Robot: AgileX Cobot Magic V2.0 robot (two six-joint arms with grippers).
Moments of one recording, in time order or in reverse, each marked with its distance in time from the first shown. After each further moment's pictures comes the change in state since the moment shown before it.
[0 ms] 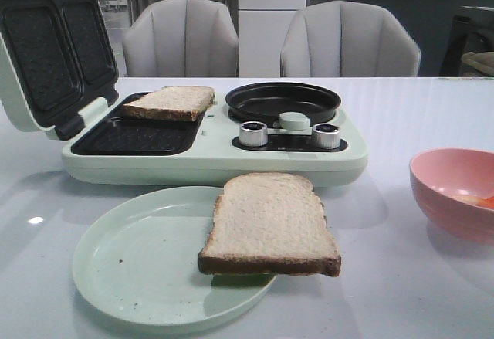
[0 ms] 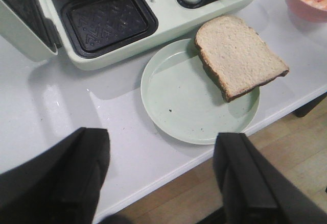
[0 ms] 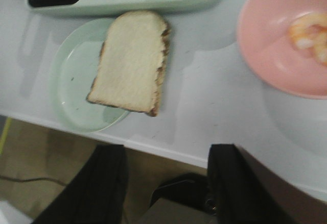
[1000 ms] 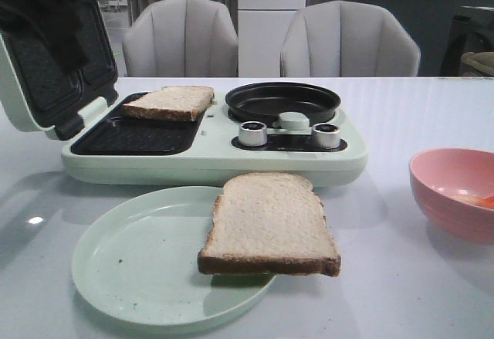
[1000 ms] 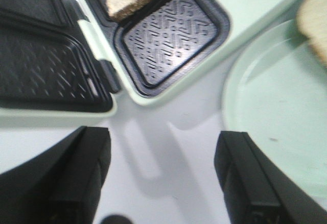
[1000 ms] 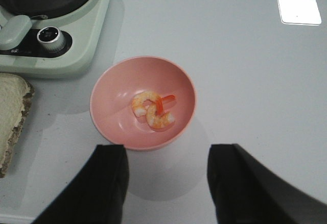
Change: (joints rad) left arm 0.000 0.560 -0.210 0.357 -0.008 -0.002; right arm -0.077 -0.261 0.000 -0.587 -0.149 0.237
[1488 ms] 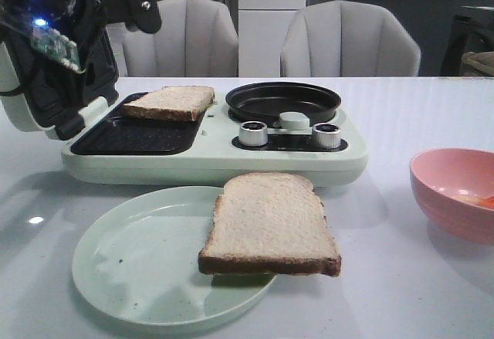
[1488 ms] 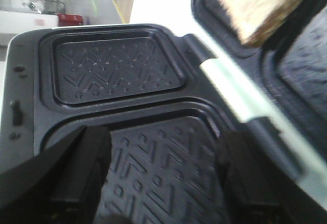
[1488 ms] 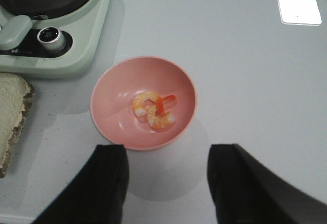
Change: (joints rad) left arm 0.213 0.441 -0.027 0.883 -0.140 -0.240; right arm 0.000 0.000 0.000 0.000 0.000 0.000
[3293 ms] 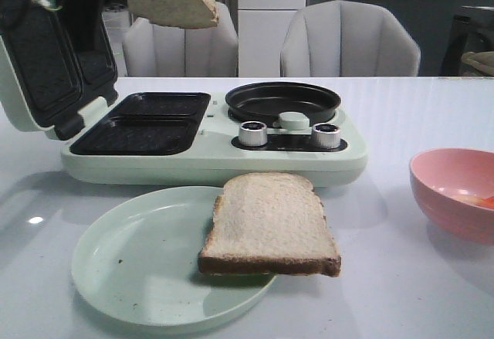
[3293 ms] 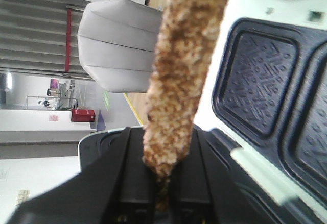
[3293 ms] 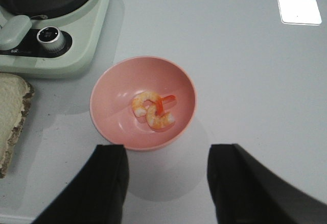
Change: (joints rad) left arm 0.075 -0.078 -0.040 0.258 -0.322 -0.017; right arm 0.000 0.000 0.000 0.000 0.000 0.000
